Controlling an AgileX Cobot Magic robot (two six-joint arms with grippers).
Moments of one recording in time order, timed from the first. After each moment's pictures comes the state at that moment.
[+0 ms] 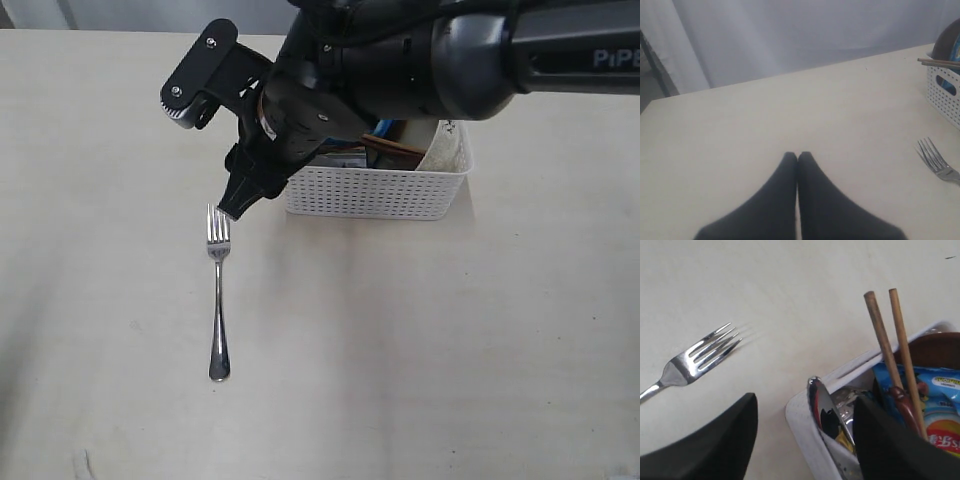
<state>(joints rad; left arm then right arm) -0.15 0.00 0.00 0.11 0.31 0.04 0.89 1.89 -1.31 -0.50 0.53 0.14</state>
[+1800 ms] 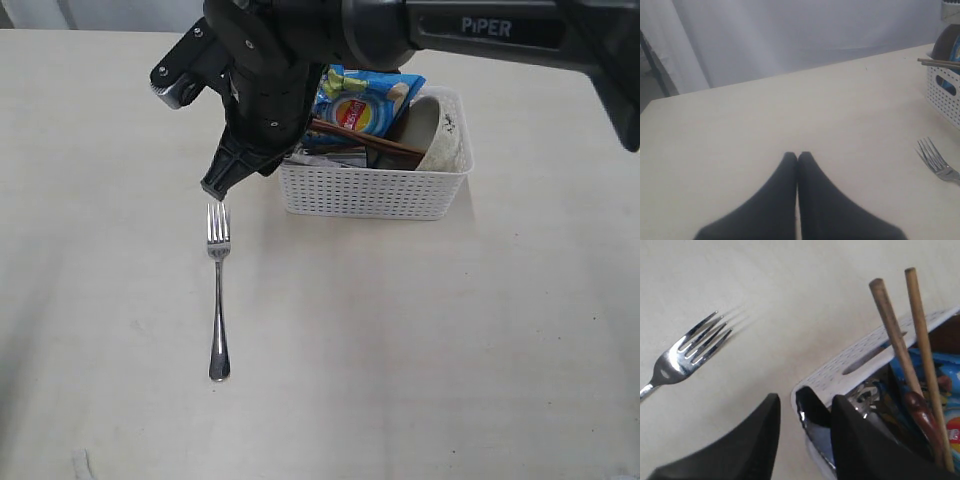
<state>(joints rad) -0.15 0.00 0.00 0.11 0.31 0.04 0.86 2.08 -1.65 -0.29 0.89 -0.01</state>
